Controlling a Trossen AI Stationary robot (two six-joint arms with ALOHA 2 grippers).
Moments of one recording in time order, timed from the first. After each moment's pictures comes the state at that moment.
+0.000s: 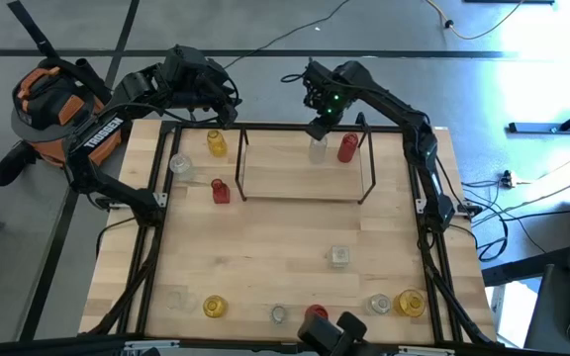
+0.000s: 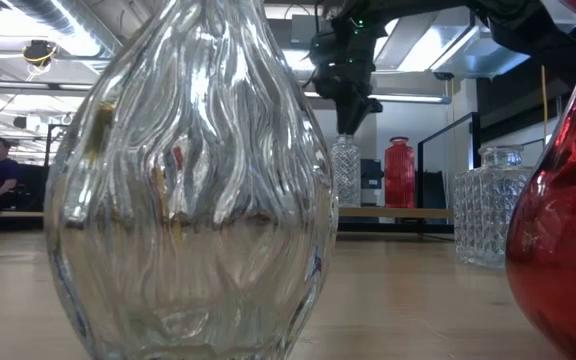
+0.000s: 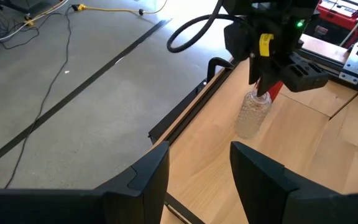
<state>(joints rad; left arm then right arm) 0.59 1.39 1.79 -1.01 -0.09 -0.02 -0.61 2.17 2.35 -1.57 -0.14 0.02</state>
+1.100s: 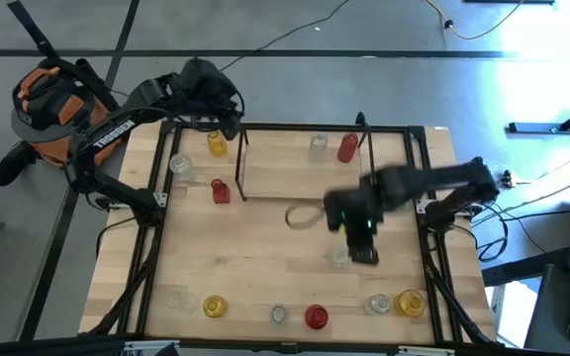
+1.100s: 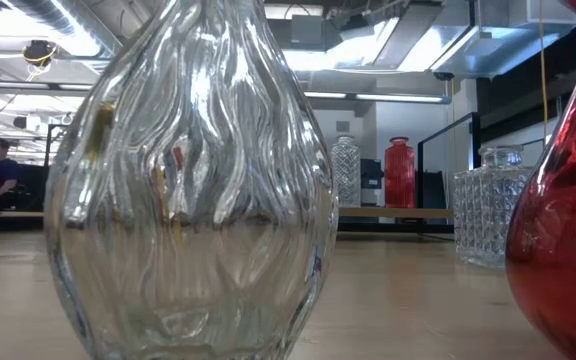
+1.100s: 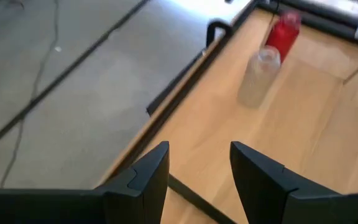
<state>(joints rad) 0.59 1.39 1.64 -0.99 -0.07 0.00 0.25 1.65 1.80 -1.43 -0.40 0.35</state>
